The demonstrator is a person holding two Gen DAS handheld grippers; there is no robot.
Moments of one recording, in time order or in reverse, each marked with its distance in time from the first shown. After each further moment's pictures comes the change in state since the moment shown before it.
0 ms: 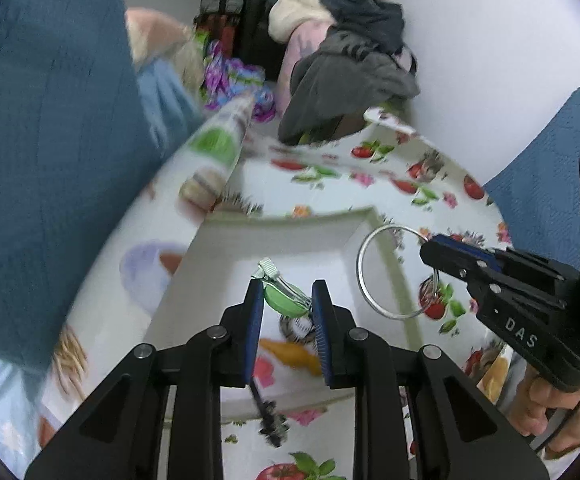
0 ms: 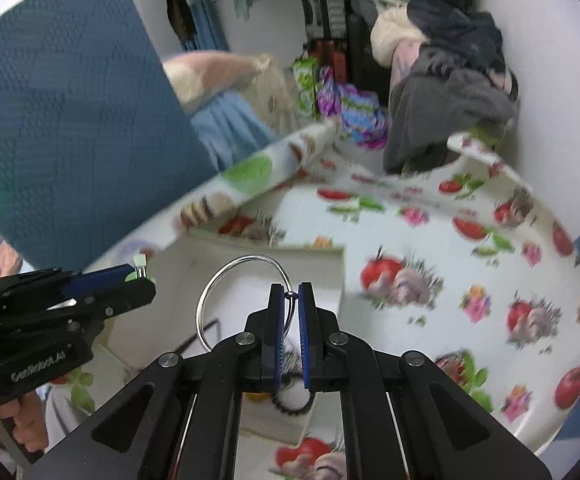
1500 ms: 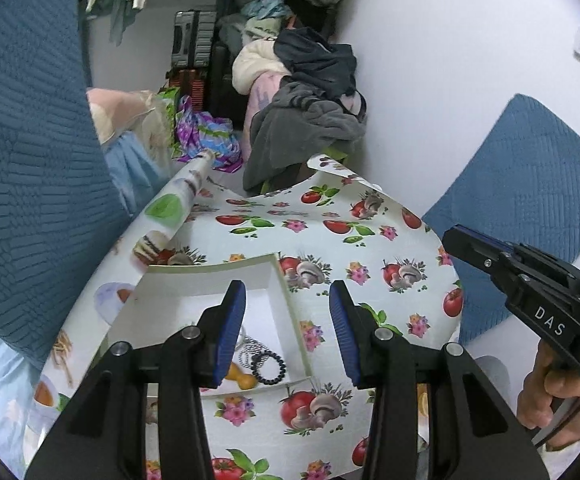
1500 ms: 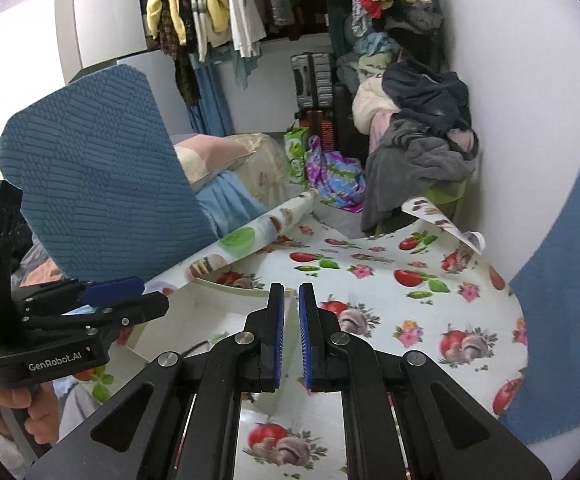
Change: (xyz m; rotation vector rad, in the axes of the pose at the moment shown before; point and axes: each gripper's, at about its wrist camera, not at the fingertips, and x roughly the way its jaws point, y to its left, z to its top) left arm -0.085 -0.105 0.003 0.085 -0.171 -0.043; right arm -0.148 -0.051 -0.009 -0.001 -0.255 -0.011
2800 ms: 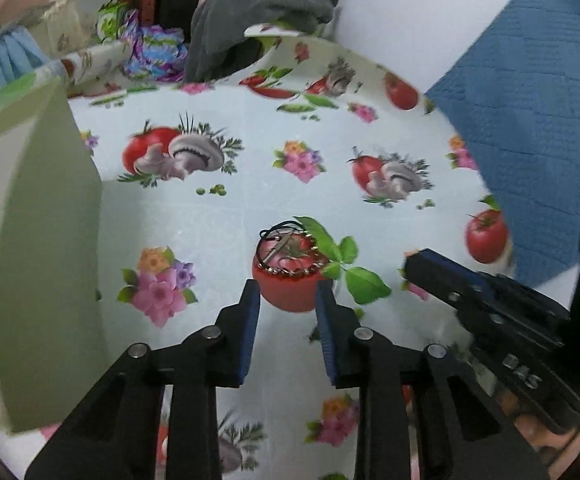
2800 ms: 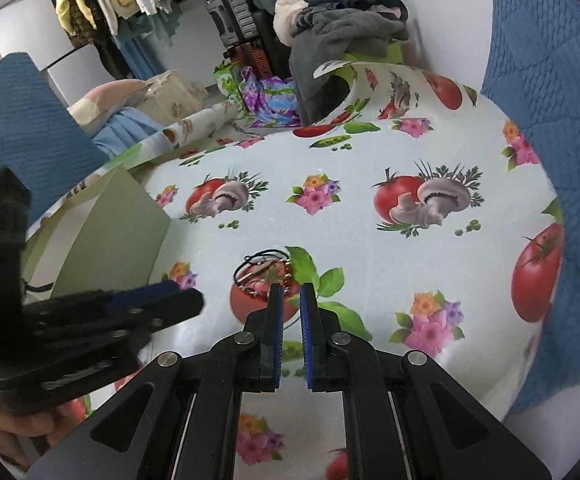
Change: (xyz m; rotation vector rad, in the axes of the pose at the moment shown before) left arm 0.229 -0.102 -0.095 -0.019 0.259 -0.079; right arm 0.107 -0.173 -0.164 0.246 0.196 -0.018
